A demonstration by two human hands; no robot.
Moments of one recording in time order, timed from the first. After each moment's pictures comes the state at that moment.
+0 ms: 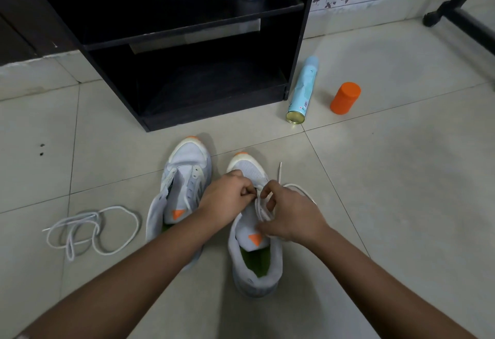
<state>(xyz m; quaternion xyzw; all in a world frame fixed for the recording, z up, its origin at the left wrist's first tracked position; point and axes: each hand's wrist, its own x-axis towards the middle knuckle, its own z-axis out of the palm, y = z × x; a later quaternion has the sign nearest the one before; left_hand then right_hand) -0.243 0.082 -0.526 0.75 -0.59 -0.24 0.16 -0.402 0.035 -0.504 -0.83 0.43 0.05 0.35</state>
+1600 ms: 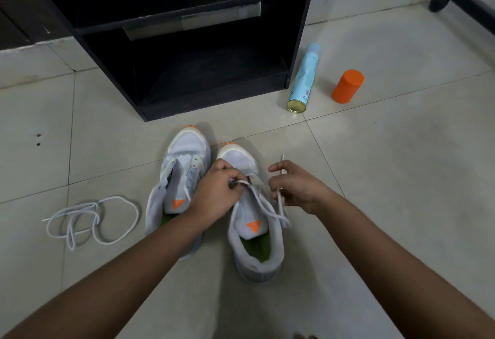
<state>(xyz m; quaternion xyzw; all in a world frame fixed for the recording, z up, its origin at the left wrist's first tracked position) -0.233 0.098 -0.540 0.77 -0.52 -0.26 0.26 -0.390 0.002 -0.506 -0.46 0.53 -0.01 0.71</state>
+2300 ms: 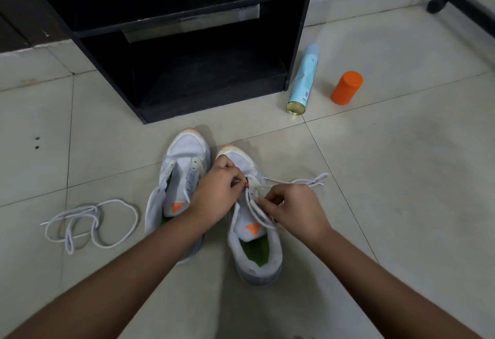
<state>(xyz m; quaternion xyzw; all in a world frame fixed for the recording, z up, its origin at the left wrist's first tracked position) -0.232 0.093 -0.537 0.76 -0.56 -0.22 0.24 -0.408 0.043 -0.520 -0.84 0.45 -0.07 0.30</state>
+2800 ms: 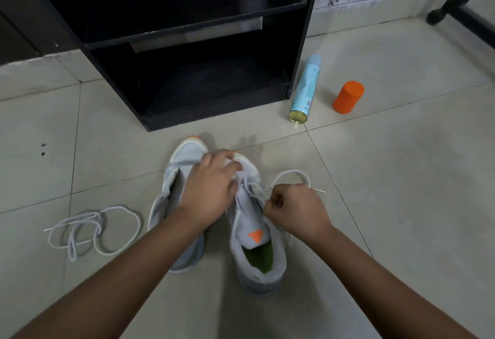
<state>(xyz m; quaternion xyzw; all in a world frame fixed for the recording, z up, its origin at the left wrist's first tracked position) -0.214 0.093 -0.516 0.76 -0.64 -0.01 0.10 -0.397 0.031 -0.512 -0.86 0.46 0.00 0.24</state>
